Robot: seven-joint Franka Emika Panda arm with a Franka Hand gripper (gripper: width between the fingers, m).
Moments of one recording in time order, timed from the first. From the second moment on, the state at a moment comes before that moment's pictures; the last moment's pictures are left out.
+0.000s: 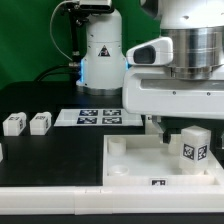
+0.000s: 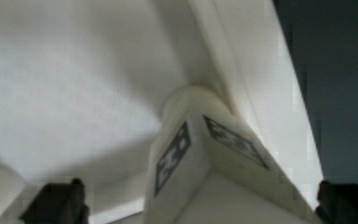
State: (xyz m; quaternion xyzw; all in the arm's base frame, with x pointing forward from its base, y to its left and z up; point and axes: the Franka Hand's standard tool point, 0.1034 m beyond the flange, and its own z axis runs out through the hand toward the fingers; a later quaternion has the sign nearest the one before) arm 0.618 0.113 0.070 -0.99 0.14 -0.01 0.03
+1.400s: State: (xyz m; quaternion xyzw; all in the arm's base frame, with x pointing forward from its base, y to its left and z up) arm 0.615 0.117 0.068 -0.99 -0.11 -0.02 0.03
